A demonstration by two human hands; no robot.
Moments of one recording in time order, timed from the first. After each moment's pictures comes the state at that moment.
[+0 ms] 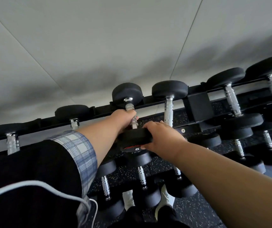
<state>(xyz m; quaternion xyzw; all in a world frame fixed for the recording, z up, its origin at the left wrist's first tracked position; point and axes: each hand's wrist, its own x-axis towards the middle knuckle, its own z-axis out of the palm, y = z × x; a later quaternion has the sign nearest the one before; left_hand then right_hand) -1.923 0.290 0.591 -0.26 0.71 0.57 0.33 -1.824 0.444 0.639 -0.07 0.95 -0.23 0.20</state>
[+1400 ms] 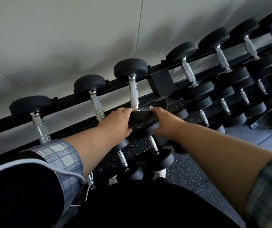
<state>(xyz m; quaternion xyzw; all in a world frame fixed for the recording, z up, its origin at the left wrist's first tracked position) -1.814 0.339 0.613 0.29 0.92 0.15 0.21 -1.757 0.546 0.623 0.13 0.92 -0.26 0.27</state>
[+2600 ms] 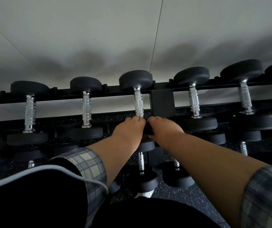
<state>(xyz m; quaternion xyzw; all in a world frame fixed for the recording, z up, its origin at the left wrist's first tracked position) -1.808 0.501 0.600 0.15 0.97 0.10 0.14 -1.827 0.655 0.593 -0.15 0.96 -0.10 0.23</state>
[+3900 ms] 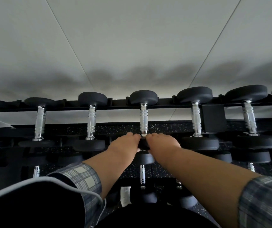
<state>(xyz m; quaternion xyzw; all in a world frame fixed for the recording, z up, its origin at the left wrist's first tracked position) -1.792 0.272 0.588 0.09 0.96 0.11 0.22 -1.811 0.432 0.604 -0.21 0.94 0.00 0.26</state>
